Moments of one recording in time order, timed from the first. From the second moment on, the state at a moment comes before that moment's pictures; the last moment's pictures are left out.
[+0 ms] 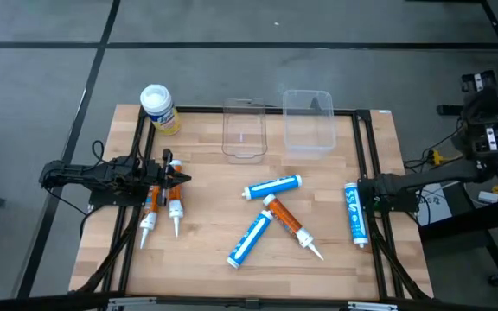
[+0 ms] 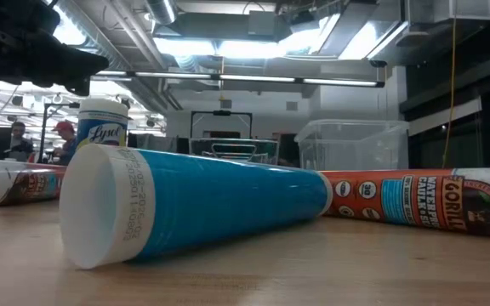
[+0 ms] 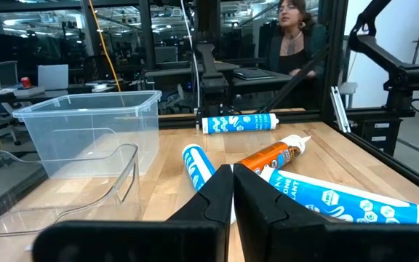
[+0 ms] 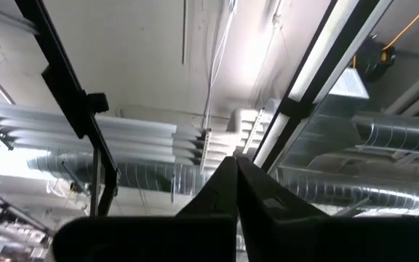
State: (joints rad) left arm -0.04 0.00 0.01 0.03 -0.06 0.04; right arm 0.12 0.44 1.11 0.37 0.06 -0.21
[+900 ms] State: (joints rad) left arm -0.04 0.00 0.01 0.03 -0.06 0.04; right arm 0.12 0.84 1.53 -0.21 0.05 -0.18
